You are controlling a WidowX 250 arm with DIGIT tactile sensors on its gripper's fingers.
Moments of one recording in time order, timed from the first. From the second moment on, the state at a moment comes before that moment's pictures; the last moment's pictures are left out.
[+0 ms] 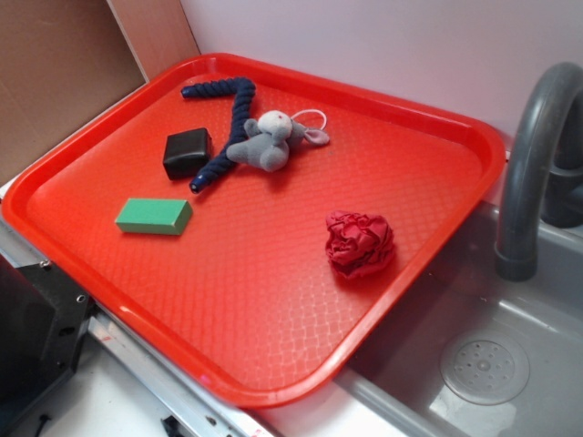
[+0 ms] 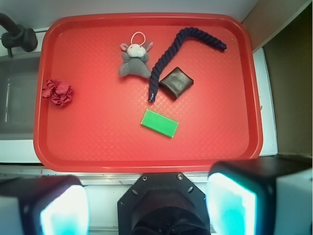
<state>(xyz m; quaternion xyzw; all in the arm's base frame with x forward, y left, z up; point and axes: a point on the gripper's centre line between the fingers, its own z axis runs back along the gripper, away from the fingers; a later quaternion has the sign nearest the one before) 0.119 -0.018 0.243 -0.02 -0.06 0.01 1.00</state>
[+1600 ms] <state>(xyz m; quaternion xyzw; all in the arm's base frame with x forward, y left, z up) 0.228 -0.138 0.148 0.02 -0.05 -0.60 0.80</state>
